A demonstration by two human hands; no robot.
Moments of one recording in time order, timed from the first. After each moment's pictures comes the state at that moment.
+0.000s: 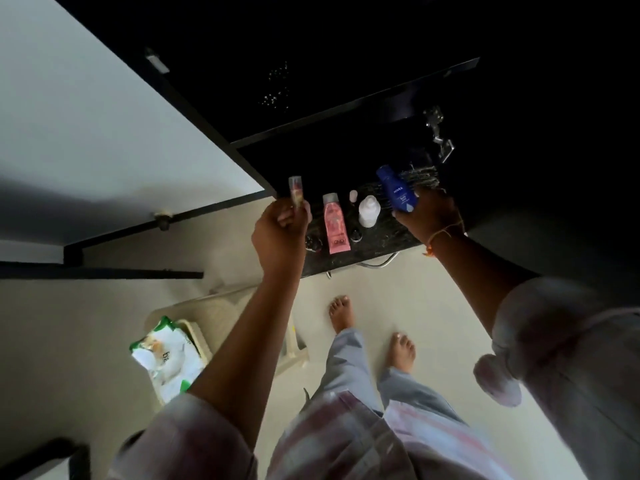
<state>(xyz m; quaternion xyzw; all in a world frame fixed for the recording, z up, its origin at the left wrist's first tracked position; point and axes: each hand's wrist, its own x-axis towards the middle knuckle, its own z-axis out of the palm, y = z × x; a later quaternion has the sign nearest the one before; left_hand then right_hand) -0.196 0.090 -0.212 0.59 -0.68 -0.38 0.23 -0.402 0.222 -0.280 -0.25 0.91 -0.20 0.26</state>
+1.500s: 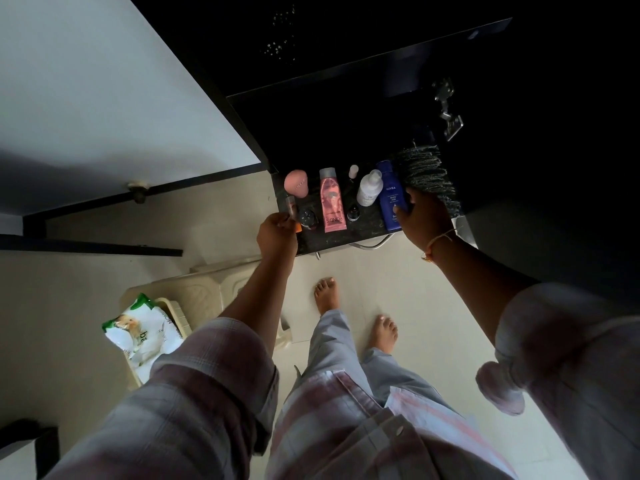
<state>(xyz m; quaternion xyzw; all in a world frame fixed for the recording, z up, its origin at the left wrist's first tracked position) -0.164 0.081 -0.326 0.68 -0.58 -0.46 0.07 -0.378 0.241 -0.327 -0.31 0.89 -0.21 0.25</state>
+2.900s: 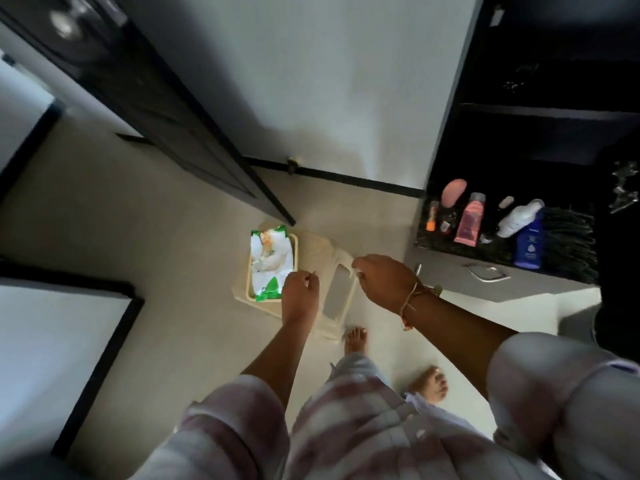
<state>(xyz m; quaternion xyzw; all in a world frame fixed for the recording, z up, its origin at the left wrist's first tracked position) 0.103 0.196 -0.236 0.75 -0.58 -0.27 0.16 -0.087 0.205 -0.216 -0.73 0.62 -0.07 0.29</state>
